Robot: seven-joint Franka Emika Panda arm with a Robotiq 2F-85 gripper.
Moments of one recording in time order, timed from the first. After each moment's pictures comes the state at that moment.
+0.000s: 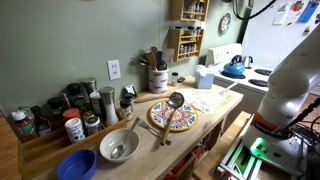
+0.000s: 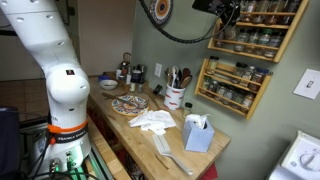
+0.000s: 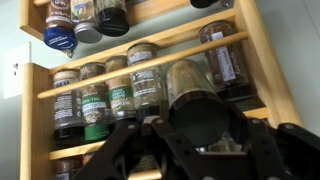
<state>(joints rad) -0.08 -0.33 -0.28 -1.92 0.21 2.57 -0.16</state>
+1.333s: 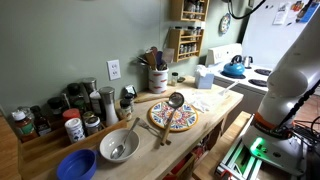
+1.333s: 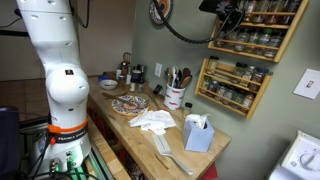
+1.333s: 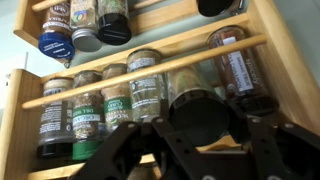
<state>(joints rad) -0.11 -0.18 -0.28 -1.74 0.22 2.40 -0.17</state>
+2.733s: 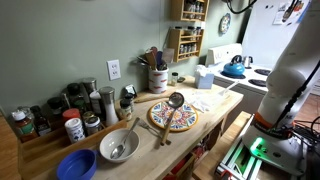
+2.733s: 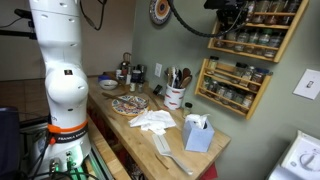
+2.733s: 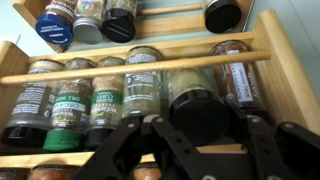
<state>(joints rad) -0.13 -0.07 -0.27 -1.55 0.22 2.19 -0.34</state>
